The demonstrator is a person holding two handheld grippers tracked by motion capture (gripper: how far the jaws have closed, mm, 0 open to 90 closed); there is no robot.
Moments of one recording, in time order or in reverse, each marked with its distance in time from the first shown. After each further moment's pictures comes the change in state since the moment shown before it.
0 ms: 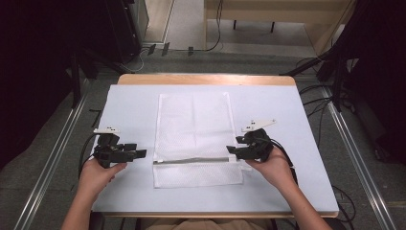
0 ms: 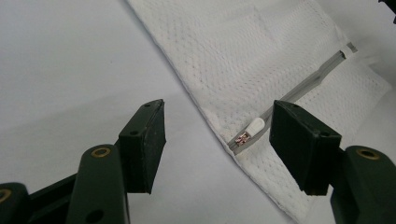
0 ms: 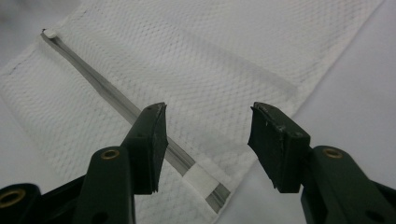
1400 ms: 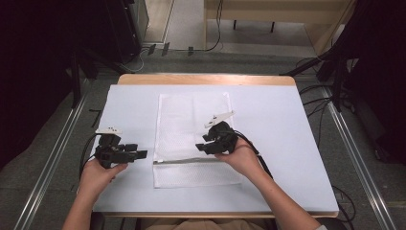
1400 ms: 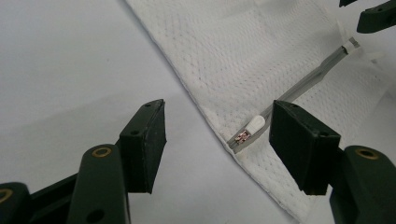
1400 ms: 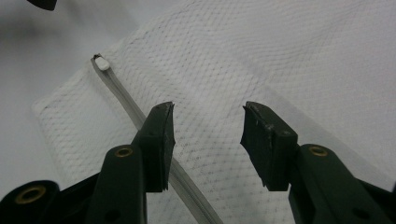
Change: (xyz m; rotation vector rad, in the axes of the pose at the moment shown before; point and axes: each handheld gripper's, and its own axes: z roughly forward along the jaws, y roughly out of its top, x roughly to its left) left arm -0.001 0.000 0.002 0.010 0.003 0.010; right arm 0.046 0.054 0.061 0.056 0.134 -0.110
